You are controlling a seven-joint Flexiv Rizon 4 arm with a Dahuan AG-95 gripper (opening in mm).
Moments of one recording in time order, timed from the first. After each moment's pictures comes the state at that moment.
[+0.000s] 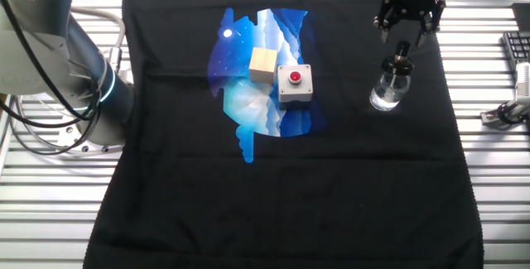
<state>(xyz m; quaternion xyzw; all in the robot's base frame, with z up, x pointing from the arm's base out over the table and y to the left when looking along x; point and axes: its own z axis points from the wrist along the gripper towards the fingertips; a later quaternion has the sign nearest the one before) 0.641 0.107 0.145 0.62 -0.76 0.14 0.10</state>
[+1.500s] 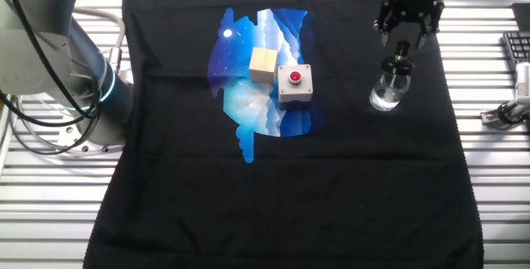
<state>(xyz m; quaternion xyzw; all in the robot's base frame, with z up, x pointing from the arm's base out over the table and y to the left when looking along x) 0.645 0.104 0.135 0.63 -0.75 0.17 0.11</state>
